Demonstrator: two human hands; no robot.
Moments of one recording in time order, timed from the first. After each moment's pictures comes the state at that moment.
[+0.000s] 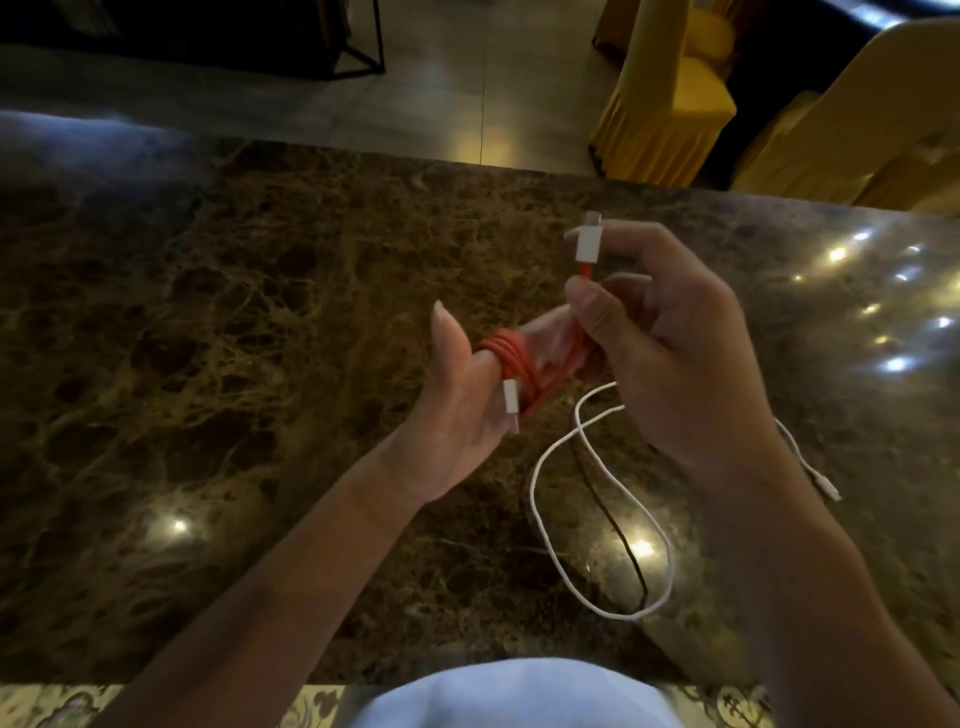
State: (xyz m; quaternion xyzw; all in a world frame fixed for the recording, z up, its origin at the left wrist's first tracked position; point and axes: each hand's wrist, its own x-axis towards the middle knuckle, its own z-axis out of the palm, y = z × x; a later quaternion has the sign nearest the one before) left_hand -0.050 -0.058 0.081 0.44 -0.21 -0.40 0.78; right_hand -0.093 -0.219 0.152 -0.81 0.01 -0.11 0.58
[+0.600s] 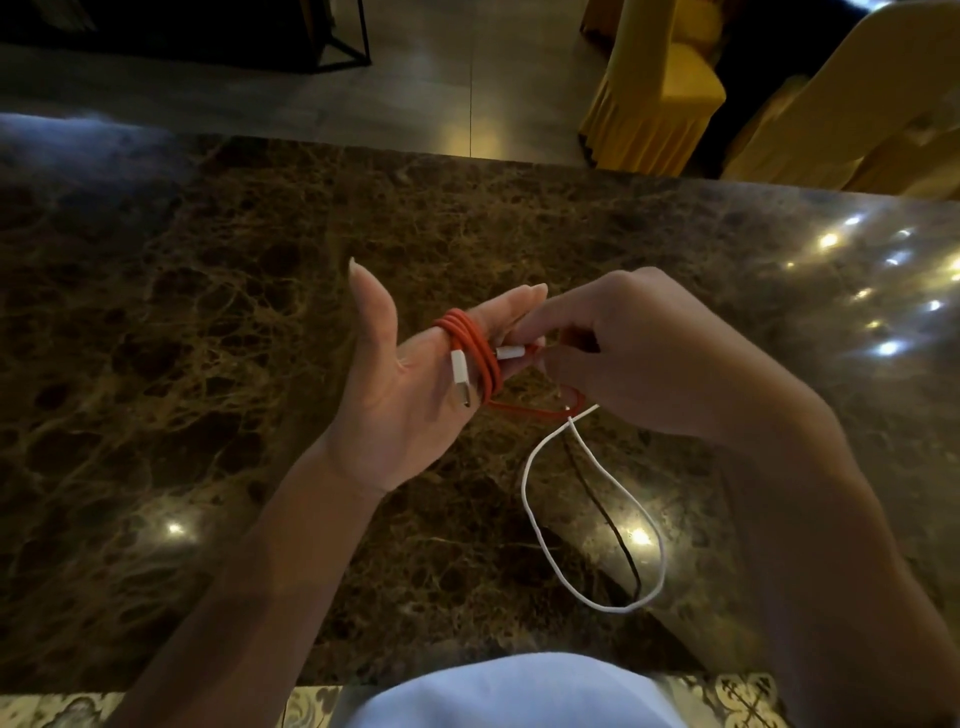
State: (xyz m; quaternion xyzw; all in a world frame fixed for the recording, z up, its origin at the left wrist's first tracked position) left_hand -0.032 -0.040 0.085 0.38 -0.21 -0.42 0.79; right_hand -0.077 -0.225 0.180 -0.97 -0.04 0.12 0.22
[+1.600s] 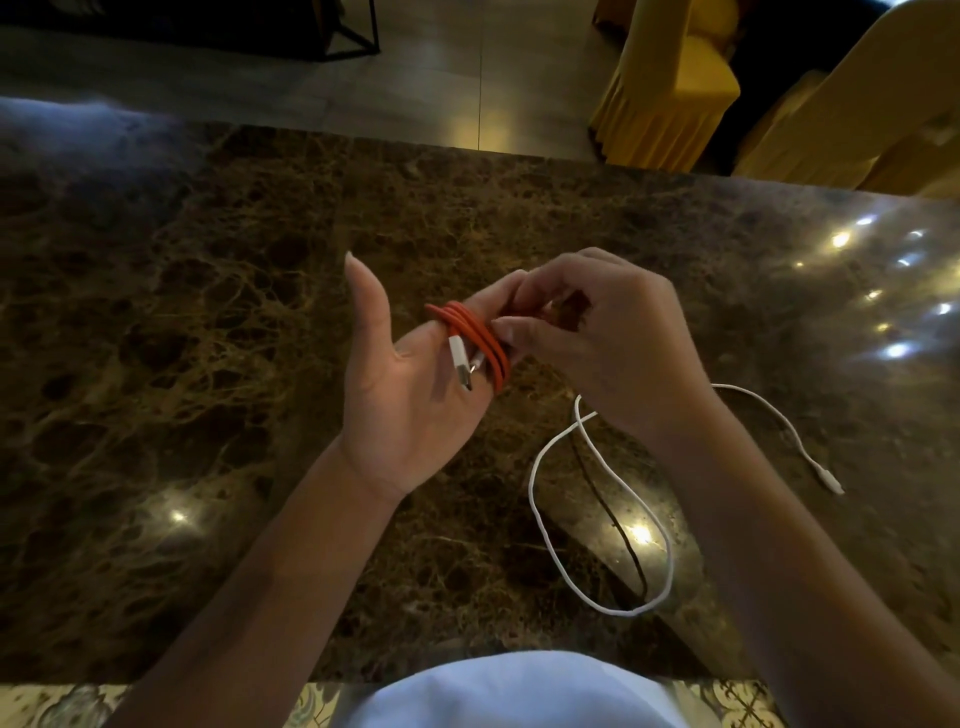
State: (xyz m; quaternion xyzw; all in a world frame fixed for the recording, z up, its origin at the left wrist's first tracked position) left_hand -0.033 -0.050 0.083 0.24 -0.14 -0.40 0.87; right_hand -0.064 -0.218 0.130 -0.93 0.02 -0.09 0.36
